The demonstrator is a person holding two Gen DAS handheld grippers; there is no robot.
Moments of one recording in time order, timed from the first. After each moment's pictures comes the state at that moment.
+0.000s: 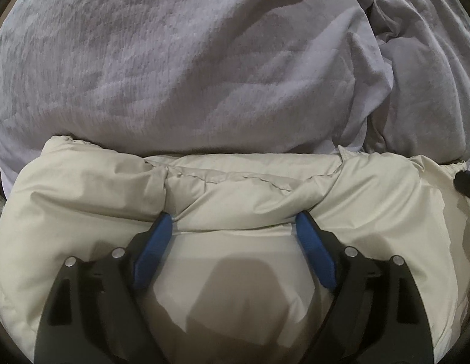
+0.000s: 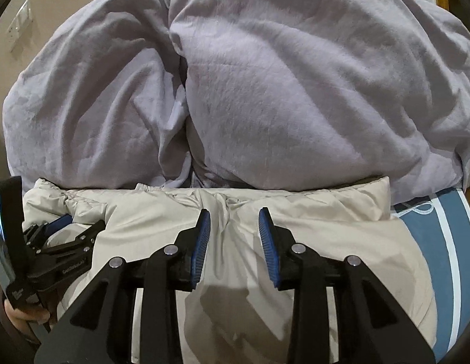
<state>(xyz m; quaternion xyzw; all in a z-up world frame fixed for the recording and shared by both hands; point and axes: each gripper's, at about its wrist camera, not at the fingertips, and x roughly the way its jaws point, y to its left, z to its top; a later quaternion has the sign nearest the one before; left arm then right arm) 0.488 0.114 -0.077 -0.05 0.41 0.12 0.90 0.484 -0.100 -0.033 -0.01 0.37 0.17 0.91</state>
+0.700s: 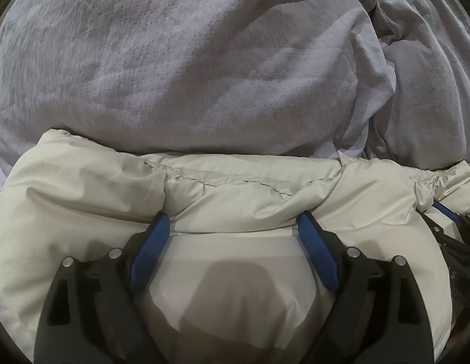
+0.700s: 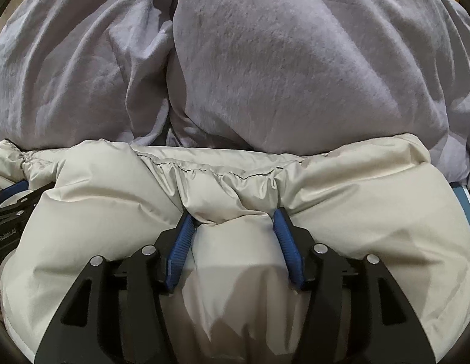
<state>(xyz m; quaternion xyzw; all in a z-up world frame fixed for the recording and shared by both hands) 0.479 0.125 -0.106 -0.06 0.40 0.12 0.91 0.505 -0.083 -0.097 -0.06 0.38 0.15 0.91</state>
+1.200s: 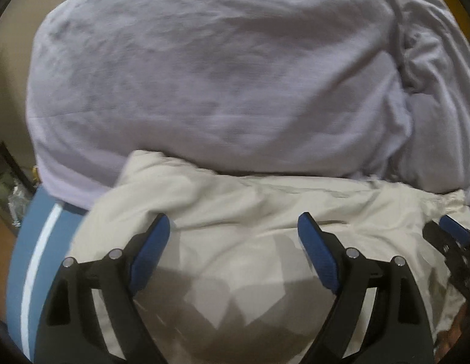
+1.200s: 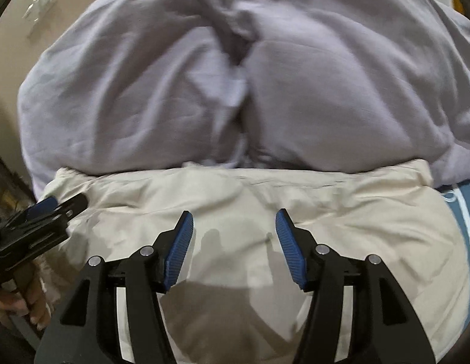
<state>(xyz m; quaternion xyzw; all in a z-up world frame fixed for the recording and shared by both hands) 0.438 0.175 -0.068 -0.08 0.38 0.18 0.90 0.463 -0.045 -0.045 -0.01 0.38 0.22 0.90</state>
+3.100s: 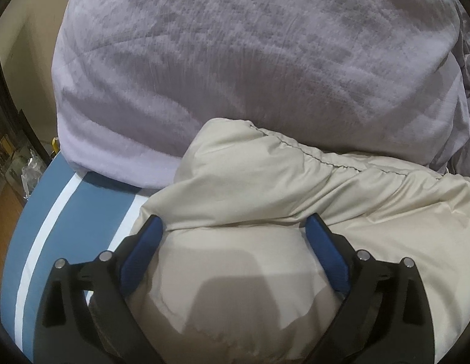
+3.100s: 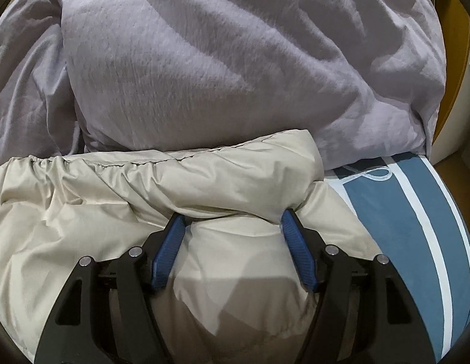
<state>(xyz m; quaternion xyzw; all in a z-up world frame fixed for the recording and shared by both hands) 0.397 0.250 -0.170 -0.10 0.39 0.24 0.88 0.553 -0.175 -0.133 -0.02 0.38 0.05 0.92</state>
